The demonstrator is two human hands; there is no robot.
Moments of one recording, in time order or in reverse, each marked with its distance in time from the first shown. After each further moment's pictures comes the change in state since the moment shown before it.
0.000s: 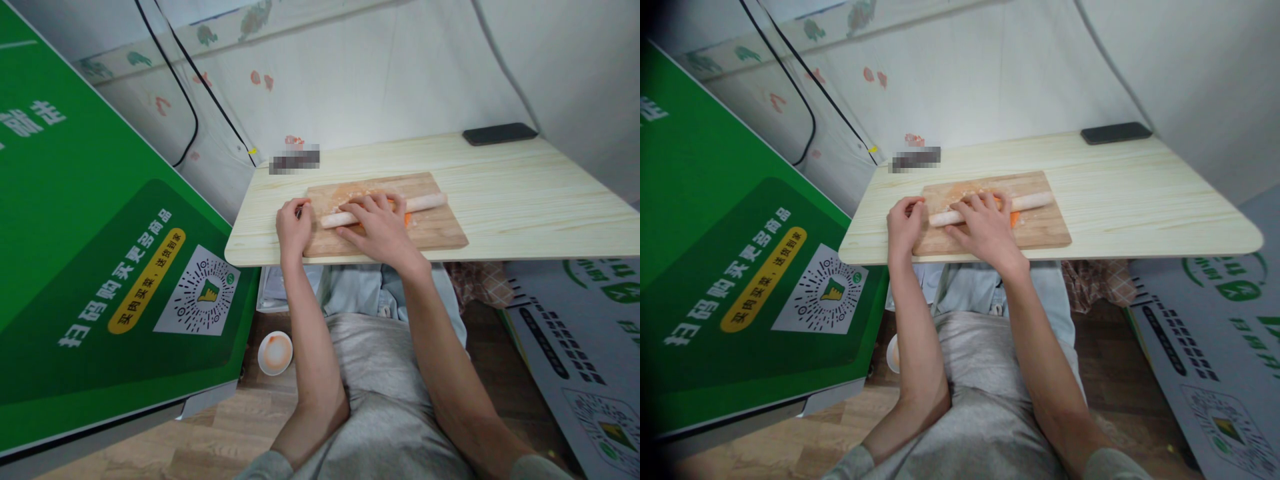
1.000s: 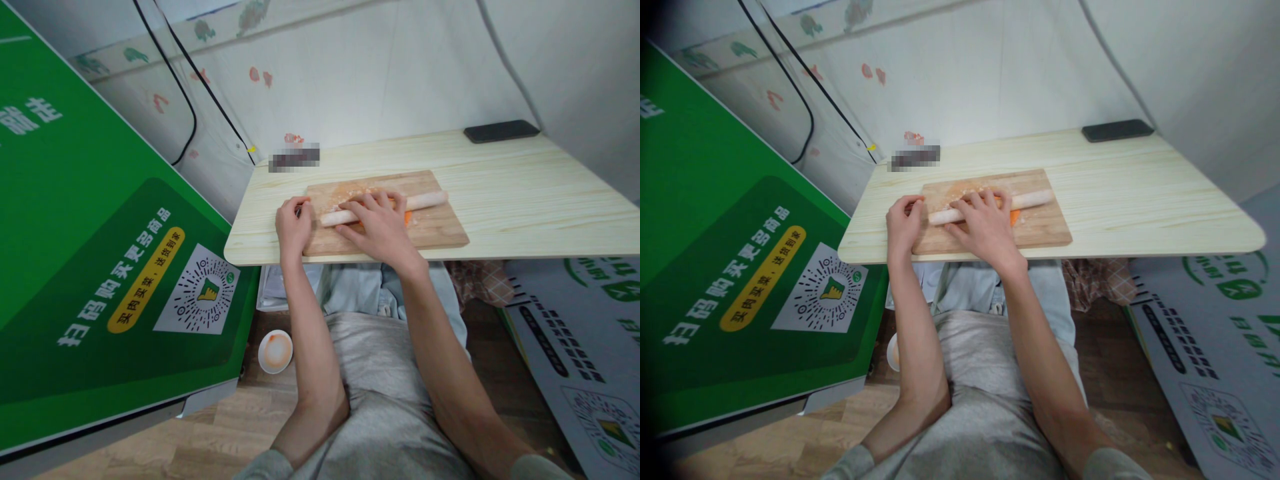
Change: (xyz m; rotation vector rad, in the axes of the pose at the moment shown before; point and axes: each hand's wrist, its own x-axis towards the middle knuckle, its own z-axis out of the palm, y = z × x) left_hand -0.002 0.006 -0.003 0.008 0.000 -0.014; right_hand 0.001 -0.004 -0.002 0.015 0.007 0.019
